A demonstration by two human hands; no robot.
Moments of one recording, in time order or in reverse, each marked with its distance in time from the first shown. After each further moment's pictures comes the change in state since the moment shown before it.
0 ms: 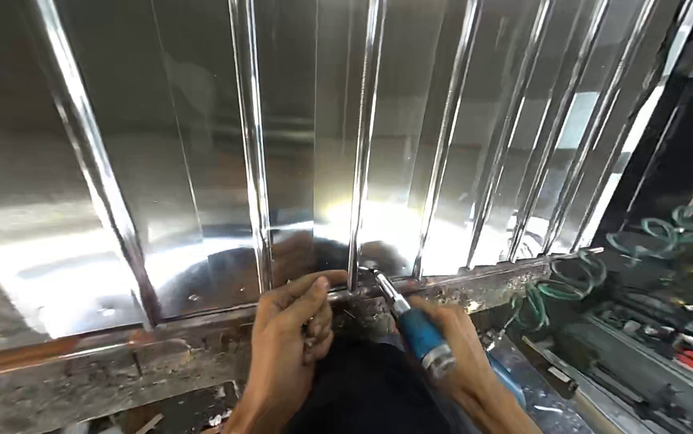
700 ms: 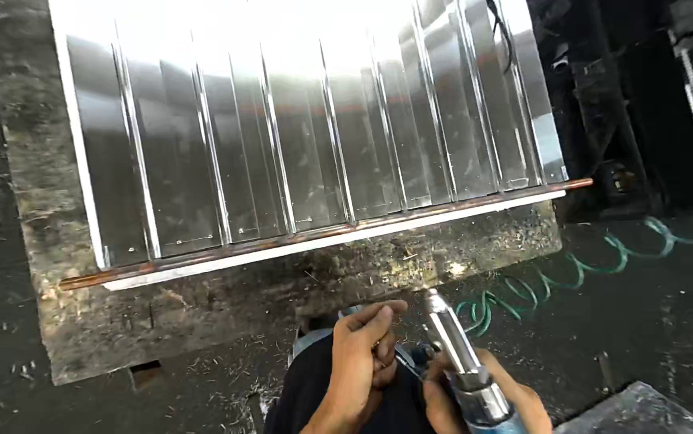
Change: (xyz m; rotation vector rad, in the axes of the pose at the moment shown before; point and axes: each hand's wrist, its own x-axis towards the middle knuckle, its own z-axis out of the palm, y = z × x) left_hand -0.127 -0.221 0.086 0.259 -0.199 0.047; right_hand -0.244 0.097 0.021 0.507 0.636 -0.158
